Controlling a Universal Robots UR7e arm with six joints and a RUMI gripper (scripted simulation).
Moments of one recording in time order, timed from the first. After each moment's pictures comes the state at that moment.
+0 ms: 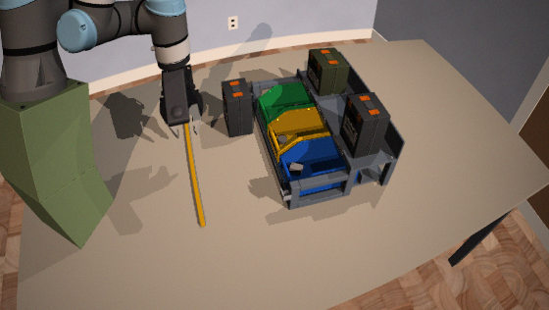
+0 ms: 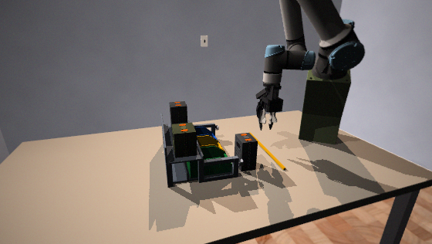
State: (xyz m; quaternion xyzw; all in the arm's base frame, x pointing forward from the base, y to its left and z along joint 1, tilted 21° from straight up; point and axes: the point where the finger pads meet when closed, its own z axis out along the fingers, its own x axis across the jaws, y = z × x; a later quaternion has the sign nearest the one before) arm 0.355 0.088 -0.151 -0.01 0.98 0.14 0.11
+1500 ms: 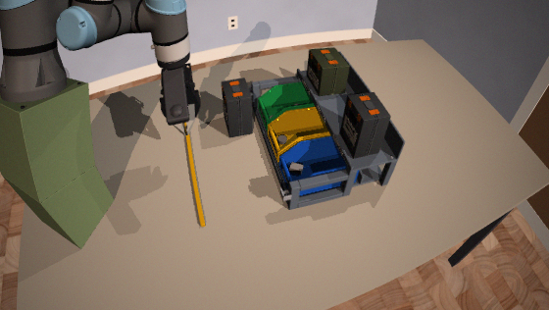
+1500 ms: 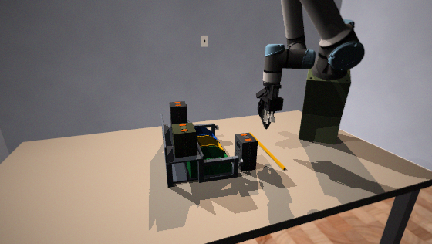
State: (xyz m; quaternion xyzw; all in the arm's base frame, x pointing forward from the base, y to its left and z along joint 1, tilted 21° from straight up) arm 0.353 0.087 -0.148 -0.01 0.98 0.15 0.11
